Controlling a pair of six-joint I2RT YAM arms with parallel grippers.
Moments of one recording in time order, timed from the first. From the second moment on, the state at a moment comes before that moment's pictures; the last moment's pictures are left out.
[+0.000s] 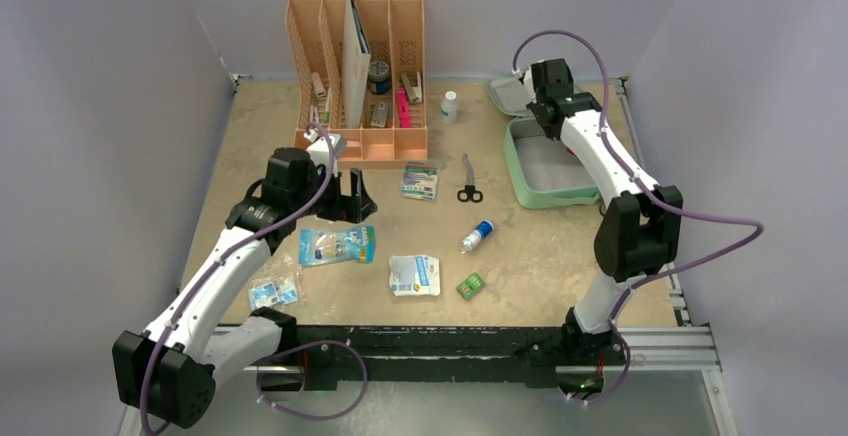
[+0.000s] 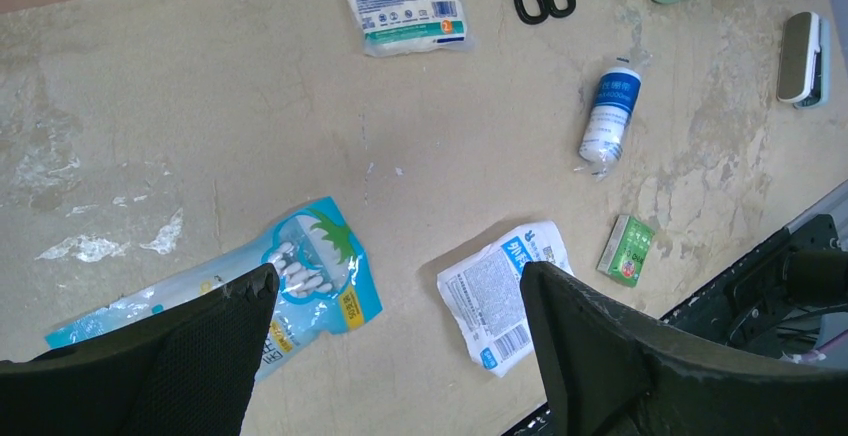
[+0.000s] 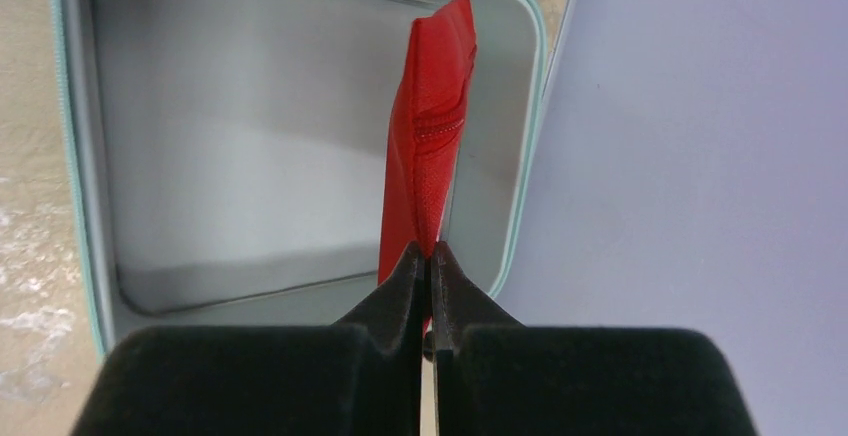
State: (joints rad) left arm -0.32 1.01 0.84 -0.49 0.31 -0.26; right arm 0.22 1.75 1.61 -0.74 0.47 -0.40
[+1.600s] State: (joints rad) left arm -0.32 0.97 0.82 -0.50 0.25 -0.22; right arm 0.22 1.87 1.52 -0.70 0.42 -0.20
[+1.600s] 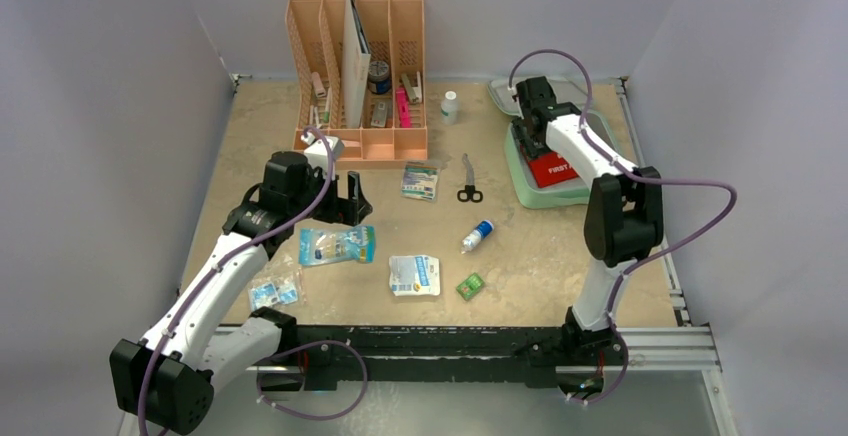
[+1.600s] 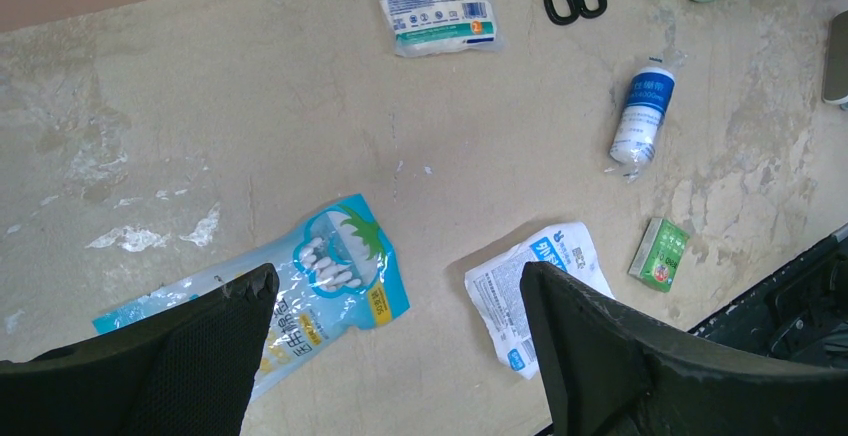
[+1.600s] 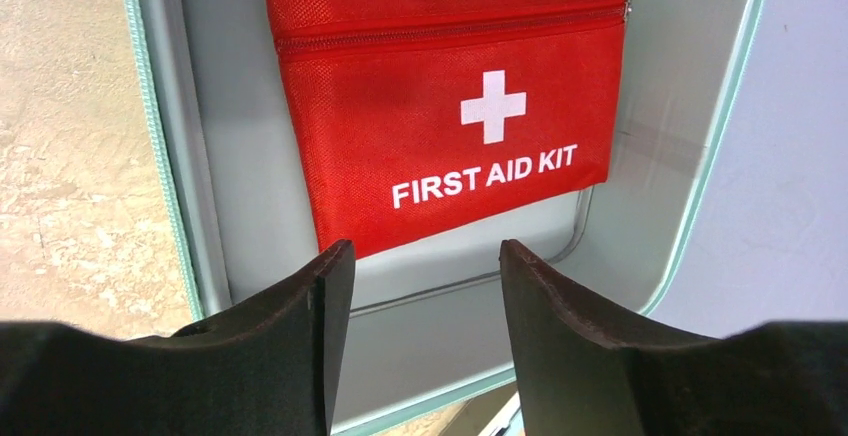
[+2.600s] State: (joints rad) left arm -0.32 0.98 0.82 -0.50 0.23 -0.20; right arm 0.20 2.06 1.52 -0.56 0.43 -0.23
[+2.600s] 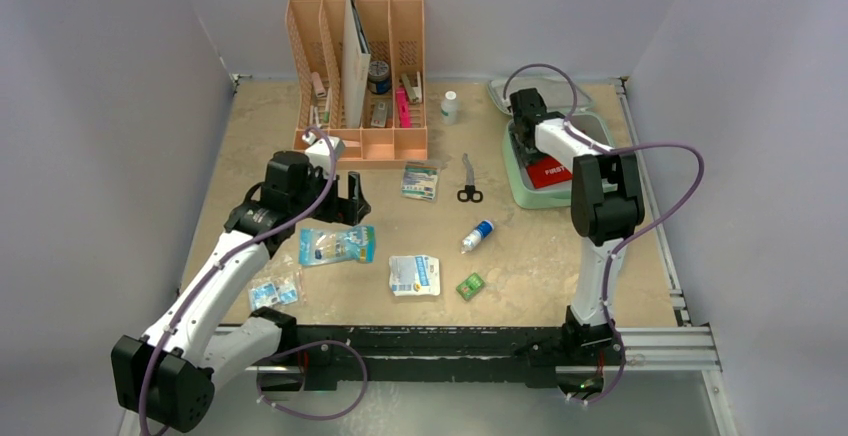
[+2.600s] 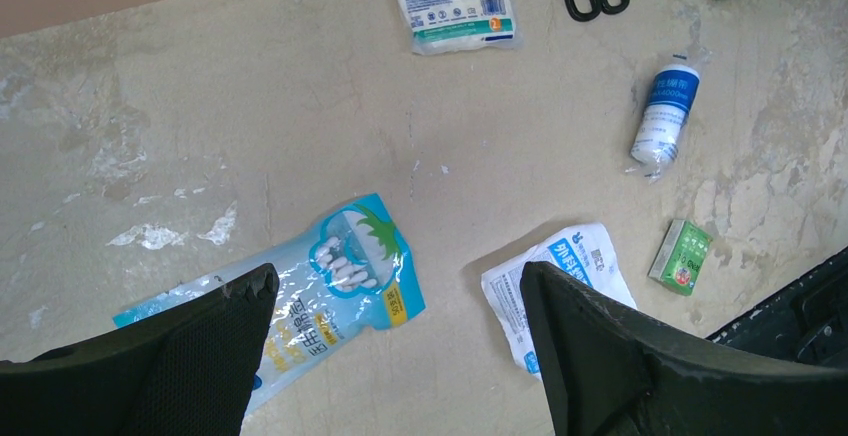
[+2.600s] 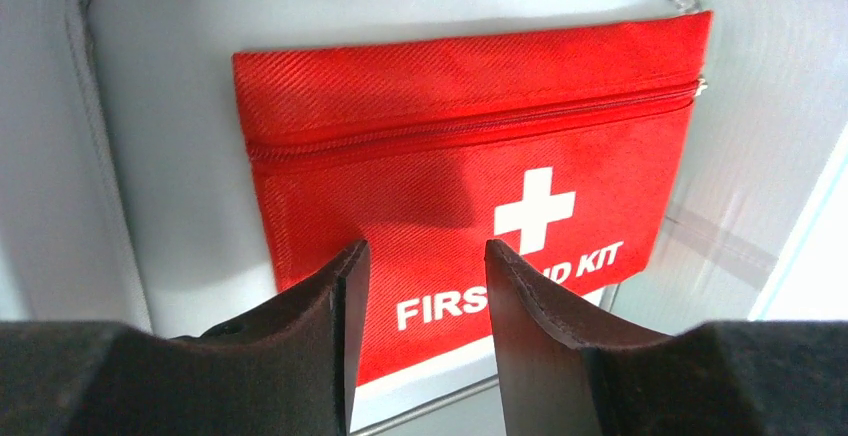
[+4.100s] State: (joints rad) left arm -0.32 1.01 0.82 -0.50 0.21 -0.20; right arm 0.13 2.00 1.54 -0.65 0.13 -0.08
